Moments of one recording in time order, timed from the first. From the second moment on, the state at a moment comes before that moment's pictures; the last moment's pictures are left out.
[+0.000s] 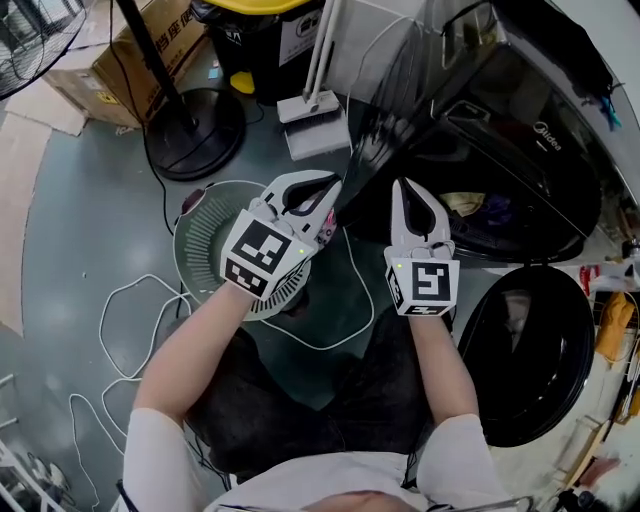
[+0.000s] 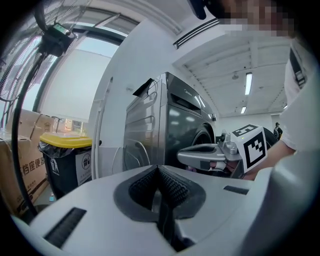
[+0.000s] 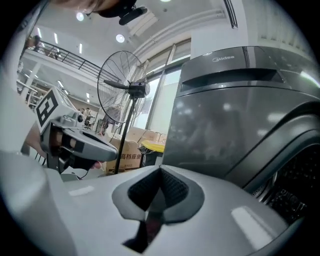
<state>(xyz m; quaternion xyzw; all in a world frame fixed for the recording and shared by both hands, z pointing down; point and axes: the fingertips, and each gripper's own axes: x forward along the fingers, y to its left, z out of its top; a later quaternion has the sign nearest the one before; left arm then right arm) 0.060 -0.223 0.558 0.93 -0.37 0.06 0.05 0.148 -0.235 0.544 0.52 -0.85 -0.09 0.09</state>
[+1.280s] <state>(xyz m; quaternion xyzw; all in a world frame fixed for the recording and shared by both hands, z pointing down) 0.043 -0.194 0.553 0.90 -0.41 0.03 0.14 0.154 -0.221 0.569 0.47 -0.88 0.02 0.10</state>
